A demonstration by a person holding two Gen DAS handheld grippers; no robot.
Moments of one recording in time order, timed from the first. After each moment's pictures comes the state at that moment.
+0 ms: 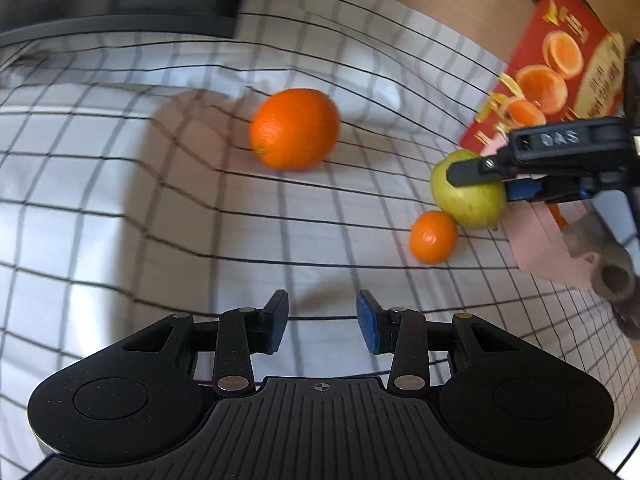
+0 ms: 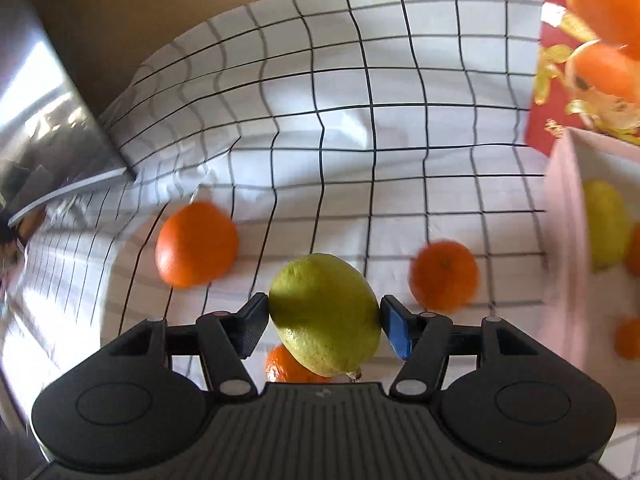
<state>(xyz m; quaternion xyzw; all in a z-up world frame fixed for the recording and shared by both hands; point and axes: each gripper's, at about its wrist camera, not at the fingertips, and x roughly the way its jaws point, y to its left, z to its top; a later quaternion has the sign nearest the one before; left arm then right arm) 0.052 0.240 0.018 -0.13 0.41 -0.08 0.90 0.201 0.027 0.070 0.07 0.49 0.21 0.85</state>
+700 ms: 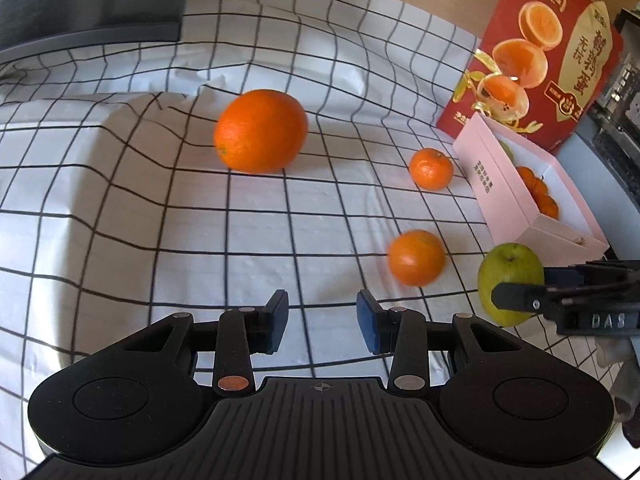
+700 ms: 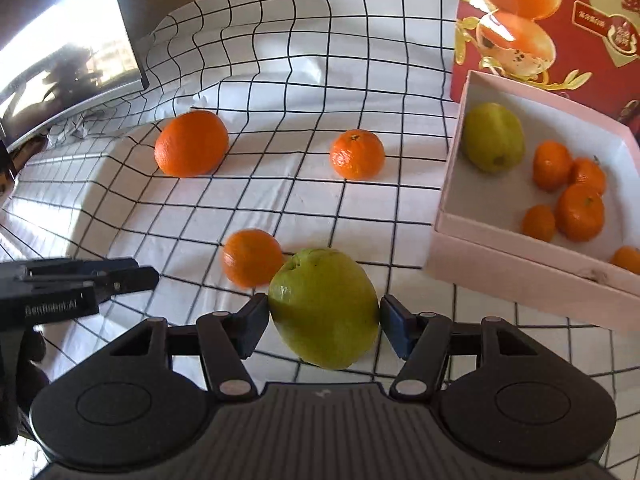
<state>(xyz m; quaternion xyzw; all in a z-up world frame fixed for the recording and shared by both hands) 0.048 0.191 0.022 -0.10 0.42 -0.07 0.90 0.092 -0.039 0.050 0.00 0.46 0.19 0.87</state>
